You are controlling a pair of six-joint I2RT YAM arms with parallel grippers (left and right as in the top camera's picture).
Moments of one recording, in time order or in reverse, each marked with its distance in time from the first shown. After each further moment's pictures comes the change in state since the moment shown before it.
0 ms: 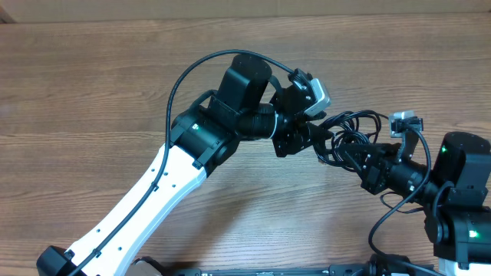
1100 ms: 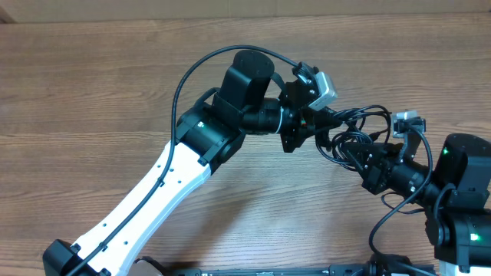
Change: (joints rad) left arm -0.007 0.023 -0.001 0.153 0.082 -0.080; right arm -0.005 -0.007 0.001 -0.013 0.046 0.000
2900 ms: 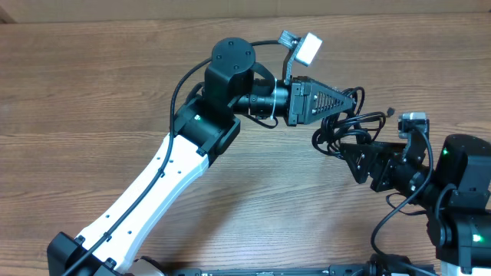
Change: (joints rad) left arm 0.064 0.025 -0.022 0.404 0.199 -0.927; right arm 0.004 0.003 0.023 -0.063 0.151 0.006
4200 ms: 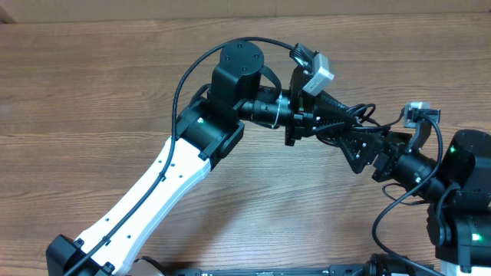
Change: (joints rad) left arm -0.043 -0.008 0.013 -0.093 0.060 0.587; right arm -0.005 0.002 -0.007 0.189 -0.125 0.203
